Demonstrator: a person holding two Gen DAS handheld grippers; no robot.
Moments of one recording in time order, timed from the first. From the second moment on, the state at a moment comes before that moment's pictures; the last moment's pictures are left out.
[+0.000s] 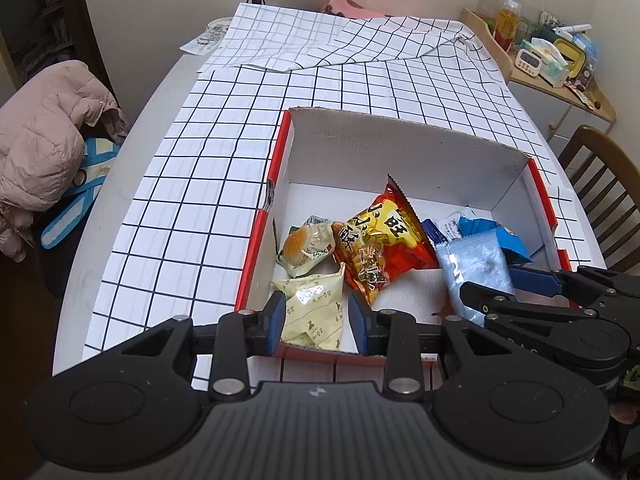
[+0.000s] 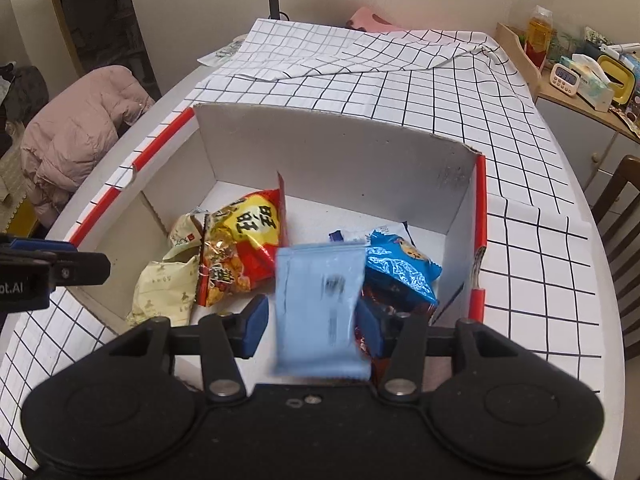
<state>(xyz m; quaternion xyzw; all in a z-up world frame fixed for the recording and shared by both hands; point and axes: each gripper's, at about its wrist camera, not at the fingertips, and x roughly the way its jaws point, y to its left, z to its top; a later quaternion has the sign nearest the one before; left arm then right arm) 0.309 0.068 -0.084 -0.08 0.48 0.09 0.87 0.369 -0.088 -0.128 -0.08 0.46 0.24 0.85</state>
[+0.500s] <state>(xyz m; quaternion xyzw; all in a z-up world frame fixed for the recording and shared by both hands) 0.270 0.059 -0.055 -0.09 0.46 0.06 0.88 0.323 -0.114 -0.080 -0.04 0.41 0.26 0.87</state>
